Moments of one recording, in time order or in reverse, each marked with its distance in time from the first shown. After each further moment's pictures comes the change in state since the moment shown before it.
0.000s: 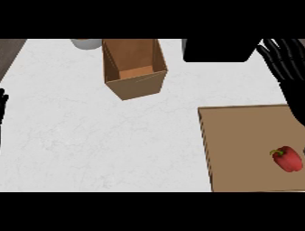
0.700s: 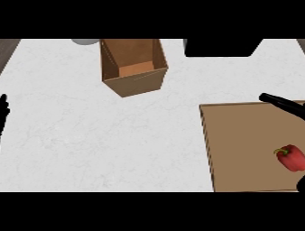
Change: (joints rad) left arm 0.026 0.049 -0.063 0.083 -0.098 0.004 0.101; right arm 0.123 -0.291 0.066 0.134 0.286 0.457 -0.396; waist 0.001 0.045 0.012
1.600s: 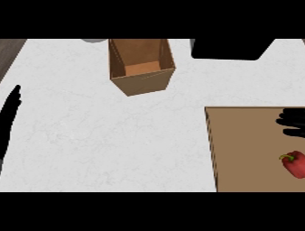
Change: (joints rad) left arm -0.109 -0.015 -0.041 0.064 -0.045 -0.029 0.067; right arm -0.044 -0.250 0.169 0.208 0.557 -0.322 -0.408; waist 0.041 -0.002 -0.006
